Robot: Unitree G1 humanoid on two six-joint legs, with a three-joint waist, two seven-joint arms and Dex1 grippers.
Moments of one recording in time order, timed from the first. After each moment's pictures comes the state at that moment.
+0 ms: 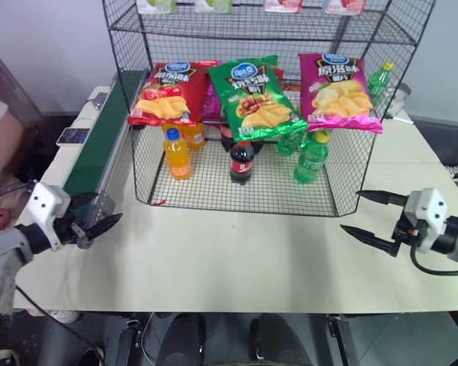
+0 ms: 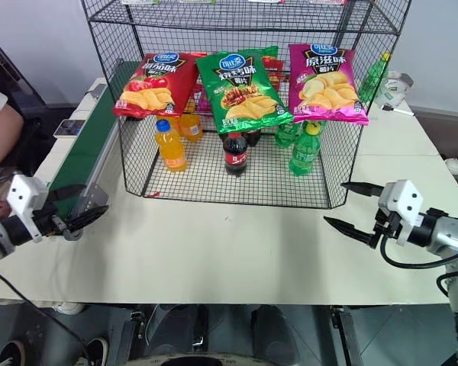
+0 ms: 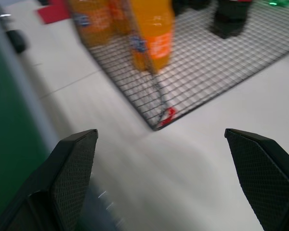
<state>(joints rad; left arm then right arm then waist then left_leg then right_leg) -0.02 0.81 0.41 0.14 -0.43 0.19 -1.02 0.03 -0.88 -0.38 0.03 0.44 -0.01 1.20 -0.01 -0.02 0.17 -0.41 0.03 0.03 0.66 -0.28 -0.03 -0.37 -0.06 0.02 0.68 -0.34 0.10</state>
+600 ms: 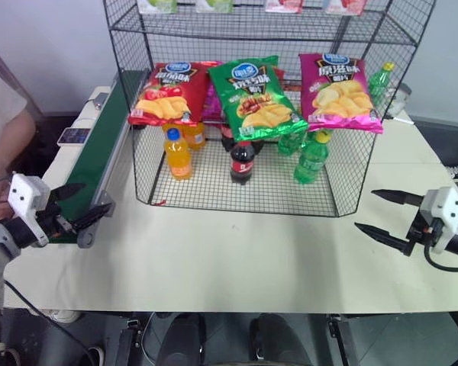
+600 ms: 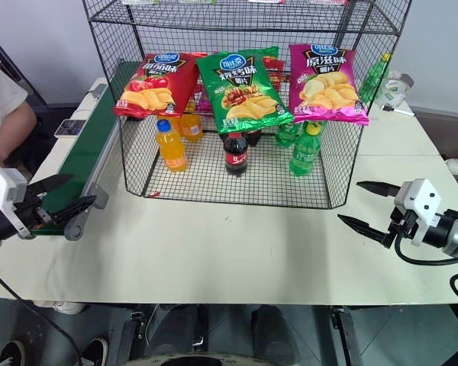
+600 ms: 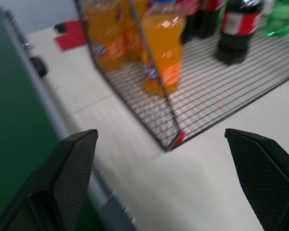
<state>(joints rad) -0.08 0.83 0.45 0.17 -0.48 0.19 -1.10 0.02 -0.88 -0.40 0.09 0.43 -0.04 1.19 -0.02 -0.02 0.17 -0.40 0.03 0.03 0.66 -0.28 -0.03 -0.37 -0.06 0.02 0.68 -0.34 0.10</state>
